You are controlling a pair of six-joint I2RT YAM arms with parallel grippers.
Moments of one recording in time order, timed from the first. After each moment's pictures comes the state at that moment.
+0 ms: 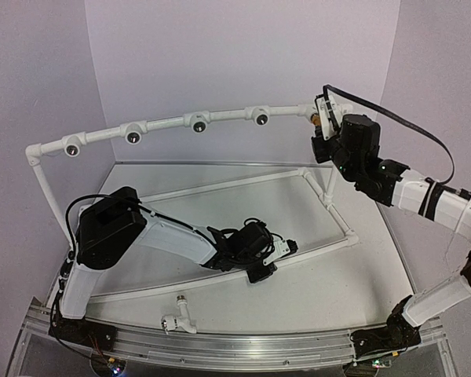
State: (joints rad) left arm -1.17 2.22 1.43 -0.01 -0.03 0.23; right arm 0.66 1.39 1.20 0.11 0.60 -0.30
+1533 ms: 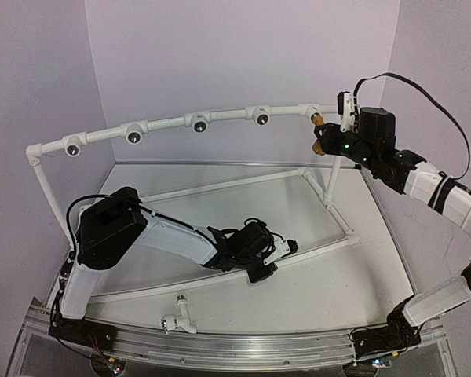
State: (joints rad) left arm -1.17 2.22 1.43 -0.01 -0.04 0.23; right arm 0.49 1.36 1.25 -0.08 0.14 0.25
